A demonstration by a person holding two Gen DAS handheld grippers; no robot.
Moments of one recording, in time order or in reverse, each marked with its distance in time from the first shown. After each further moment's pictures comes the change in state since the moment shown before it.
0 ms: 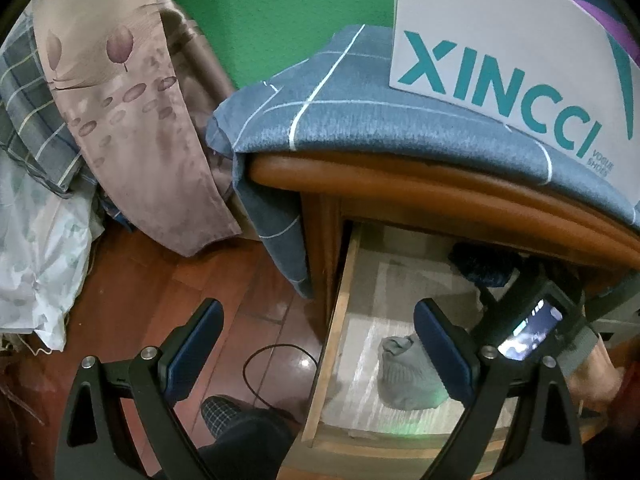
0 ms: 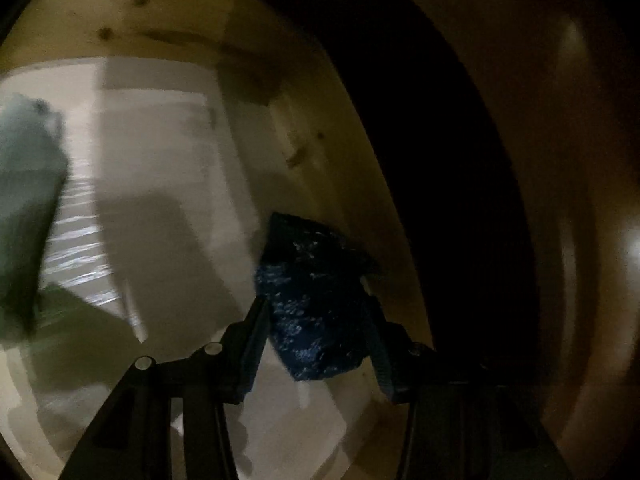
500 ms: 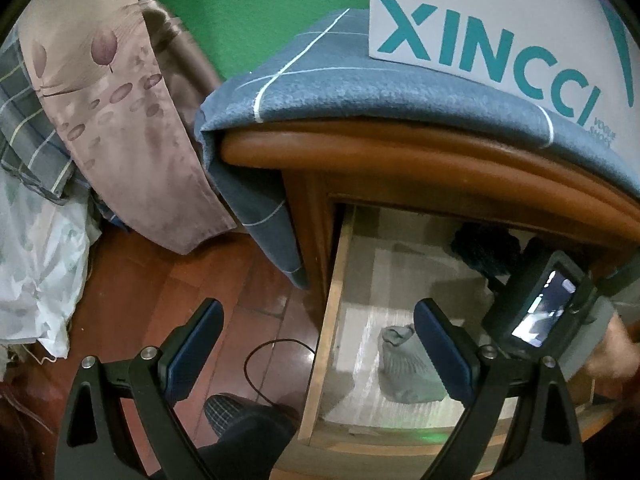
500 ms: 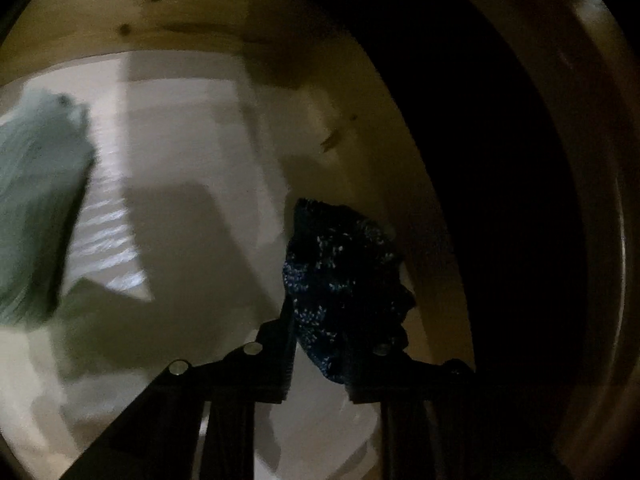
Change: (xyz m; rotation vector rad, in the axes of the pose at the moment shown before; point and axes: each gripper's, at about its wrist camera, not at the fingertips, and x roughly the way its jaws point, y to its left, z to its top) left arm 0.013 -0.012 -0.007 0.050 0.024 0.009; right arm -0.003 -0.005 -0.001 -0.021 0.042 0.196
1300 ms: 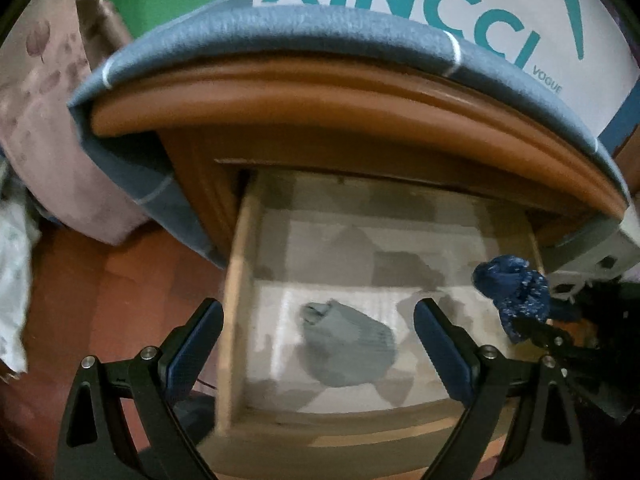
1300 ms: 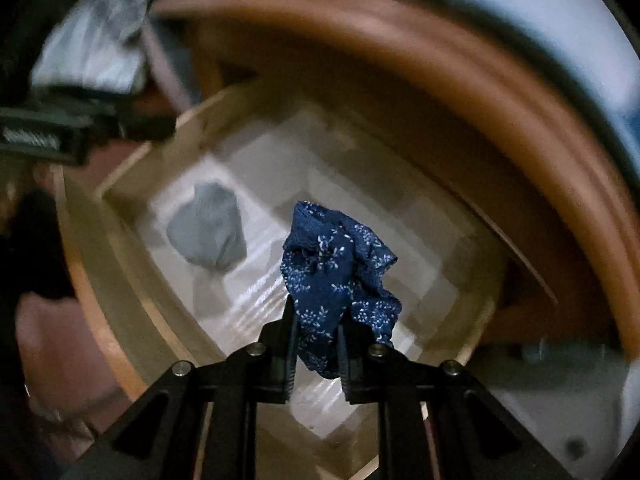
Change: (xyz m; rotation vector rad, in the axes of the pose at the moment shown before) left arm 0.016 -0.031 -0.008 0.037 0.104 -0.257; right arm -0.134 -0.062 -0.077 0.596 0.013 0.446
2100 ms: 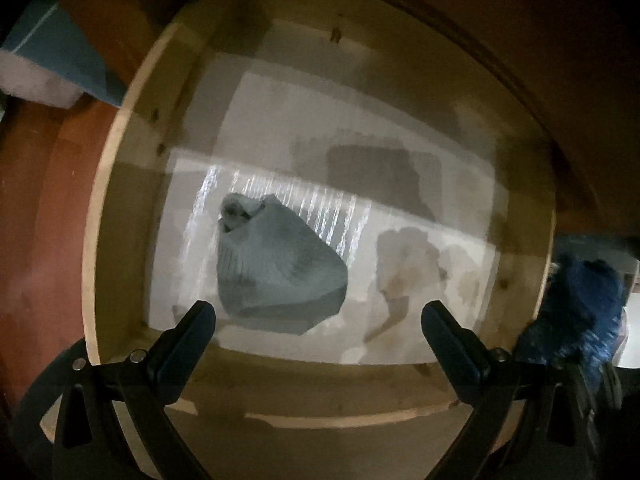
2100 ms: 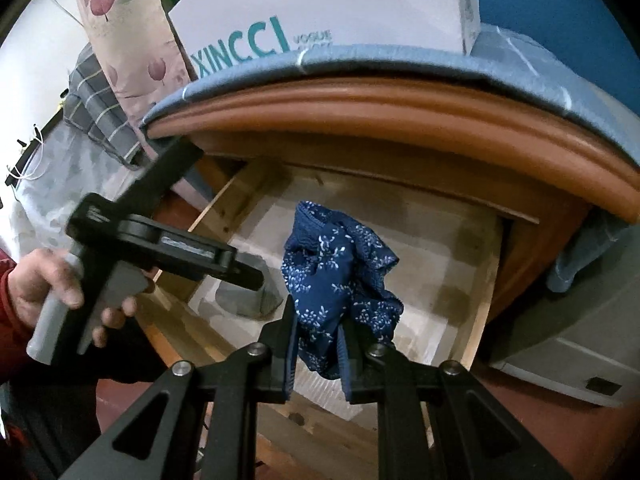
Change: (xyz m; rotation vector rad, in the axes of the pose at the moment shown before) left arm 0.095 -0.032 -0.010 -0.228 0.474 -0.051; right arm -0.023 -0.041 -0.034 0.299 -0.228 0.189
